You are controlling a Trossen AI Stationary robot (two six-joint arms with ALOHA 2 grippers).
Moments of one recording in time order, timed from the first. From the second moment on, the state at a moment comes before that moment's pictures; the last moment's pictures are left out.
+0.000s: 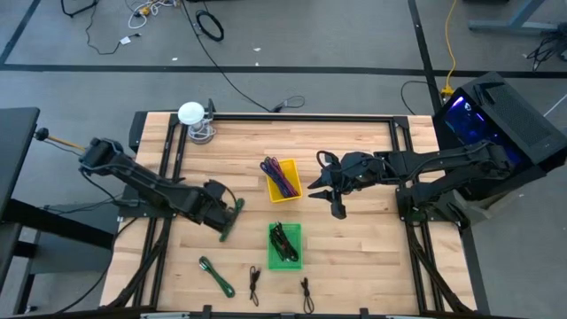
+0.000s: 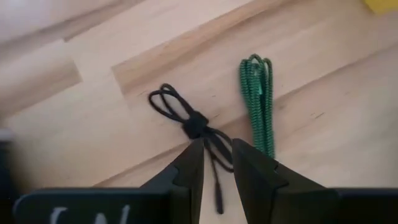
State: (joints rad) left arm -0.41 1.37 0.87 -0.98 -0.39 -1.53; right arm 0.10 1.27 1.08 -0.39 -0.02 0.06
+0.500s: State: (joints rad) left arm -0.41 1.37 0.73 -0.78 -0.38 -1.77; right arm 0.10 1.27 1.08 -0.42 -0.04 0.11
